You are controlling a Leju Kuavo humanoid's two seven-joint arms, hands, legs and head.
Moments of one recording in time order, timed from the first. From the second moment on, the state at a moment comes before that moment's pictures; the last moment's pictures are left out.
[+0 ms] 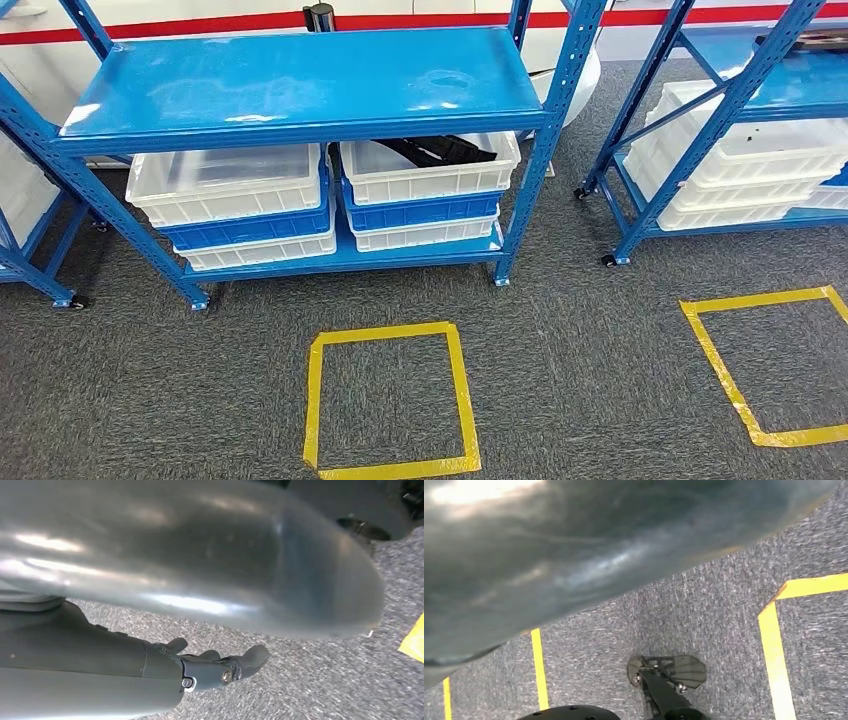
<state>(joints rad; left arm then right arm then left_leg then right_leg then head) -0.07 -0.14 1.13 -0.21 -1.21 0.26 -0.36 -0.02 0.13 -0.05 -0.18 0.62 -0.22 0.02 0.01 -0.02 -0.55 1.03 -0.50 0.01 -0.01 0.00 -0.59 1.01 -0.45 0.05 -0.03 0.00</state>
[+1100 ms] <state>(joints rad) -0.07 -0.14 1.13 -0.21 -1.22 0.26 -0.36 -0.02 0.13 -0.05 -0.18 0.63 -0.21 0.02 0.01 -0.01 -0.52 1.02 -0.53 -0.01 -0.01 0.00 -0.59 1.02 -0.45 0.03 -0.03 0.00</state>
